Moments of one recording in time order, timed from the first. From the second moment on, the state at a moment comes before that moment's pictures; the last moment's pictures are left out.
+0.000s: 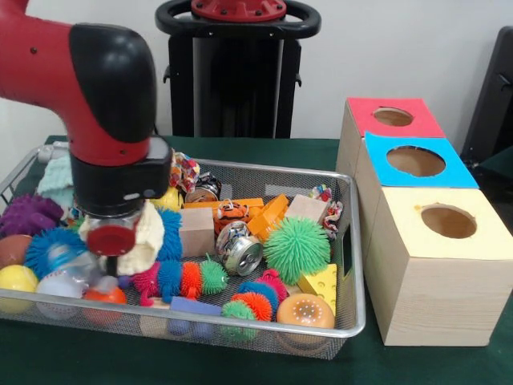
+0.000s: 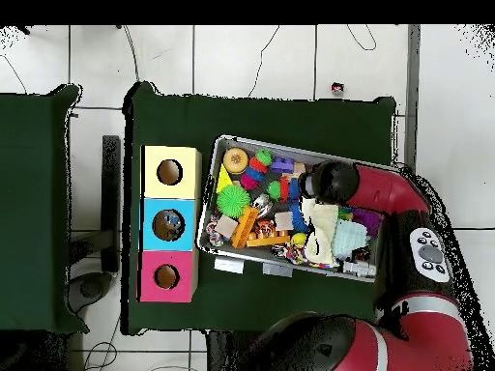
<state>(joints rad) -0.50 -0.34 0.06 1.21 -0.31 0.69 2.91</state>
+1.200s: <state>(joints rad) -0.49 -0.47 -0.12 1.17 -0.15 0.79 2.91</state>
